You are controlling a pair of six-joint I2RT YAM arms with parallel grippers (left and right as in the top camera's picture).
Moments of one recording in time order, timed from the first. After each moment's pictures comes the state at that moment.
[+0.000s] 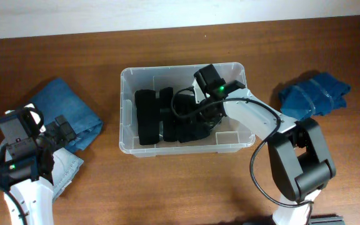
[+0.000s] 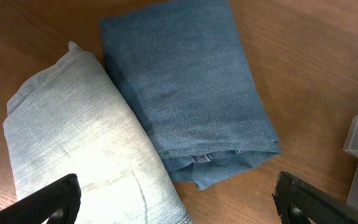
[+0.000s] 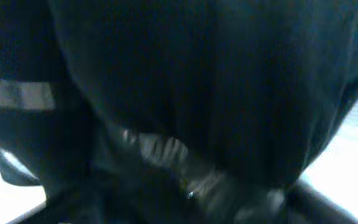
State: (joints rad) left arm 0.33 1.13 0.95 -0.68 -0.08 -0.13; right arm 0.41 1.93 1.33 -0.70 -0.35 0.35
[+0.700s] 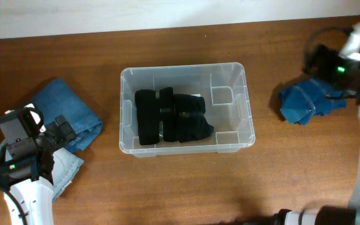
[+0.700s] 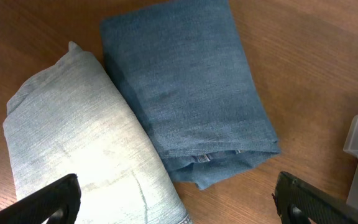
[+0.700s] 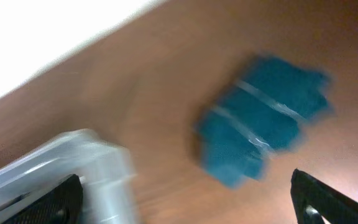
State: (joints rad) left arm 0.33 1.13 0.95 -0.68 -0.08 -0.13; right arm -0.39 1.51 1.63 -1.06 -0.14 0.24
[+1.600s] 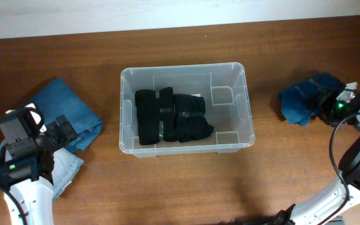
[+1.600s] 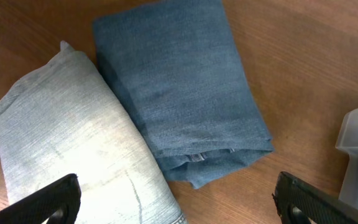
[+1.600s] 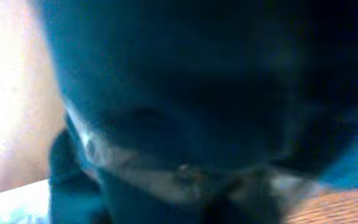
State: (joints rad) left arm 0.33 1.13 0.95 -0.68 -0.06 -0.13; right arm -0.70 2.02 1.26 -0.49 -0.62 0.20
